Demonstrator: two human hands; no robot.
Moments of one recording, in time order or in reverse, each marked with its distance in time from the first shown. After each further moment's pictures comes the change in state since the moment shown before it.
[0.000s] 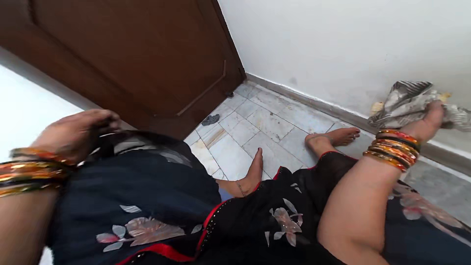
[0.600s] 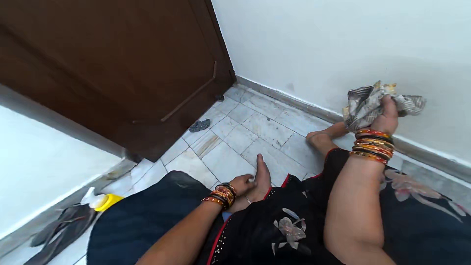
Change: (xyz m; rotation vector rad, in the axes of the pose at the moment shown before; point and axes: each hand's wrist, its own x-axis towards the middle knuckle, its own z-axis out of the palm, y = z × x) left_hand 0.008 -0.227 0.227 0.728 -1.248 0.061; right_hand -0.075 0.028 0.064 -0.284 -0.082 0.038
